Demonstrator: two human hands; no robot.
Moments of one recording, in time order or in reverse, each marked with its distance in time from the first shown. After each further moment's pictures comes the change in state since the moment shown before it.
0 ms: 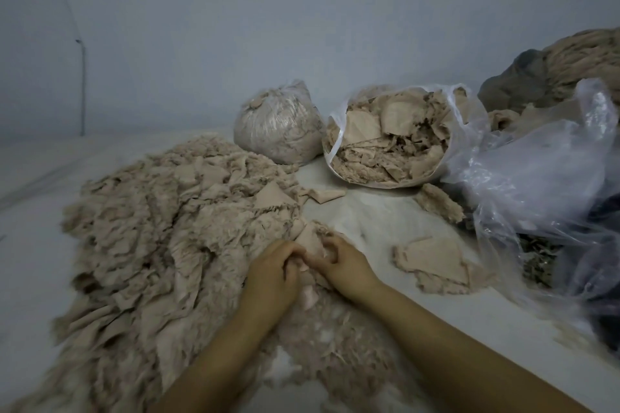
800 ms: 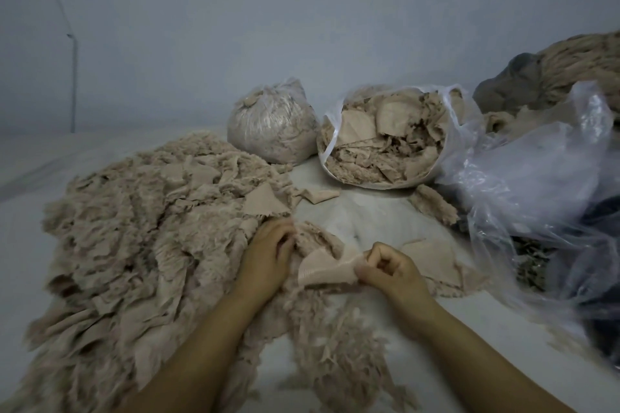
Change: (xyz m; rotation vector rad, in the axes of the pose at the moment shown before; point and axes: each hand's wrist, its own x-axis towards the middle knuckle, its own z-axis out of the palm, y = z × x) left_hand 0.028 -0.028 0.019 -0.009 -0.044 -0.014; right_hand -0.043 0.034 -0.047 0.704 0.066 -0.149
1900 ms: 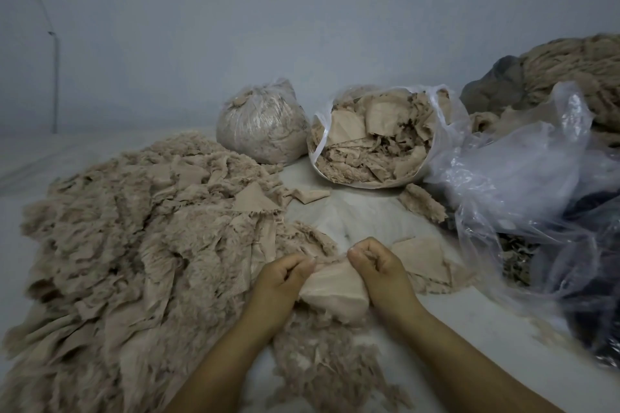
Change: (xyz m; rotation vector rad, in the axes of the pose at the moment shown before) left_hand -0.037 0.039 0.010 -0.566 -0.171 -0.223; right_hand -0.003 -0.014 0.016 -0.312 0.161 0.007
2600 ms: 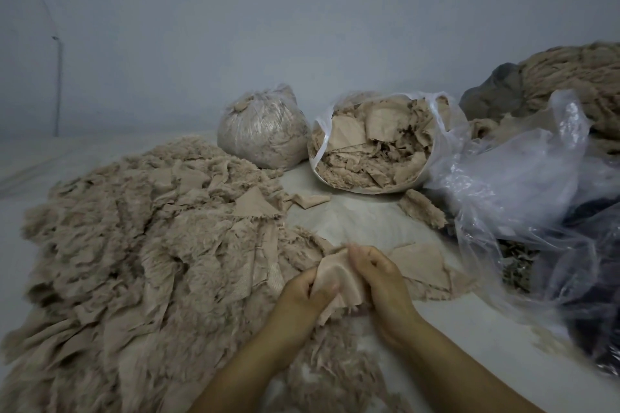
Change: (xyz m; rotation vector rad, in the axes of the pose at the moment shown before) left_hand -0.009 0.002 0.025 -0.392 -0.198 -0.214; right_hand -0.005 -0.003 0.008 0.429 -0.008 0.172
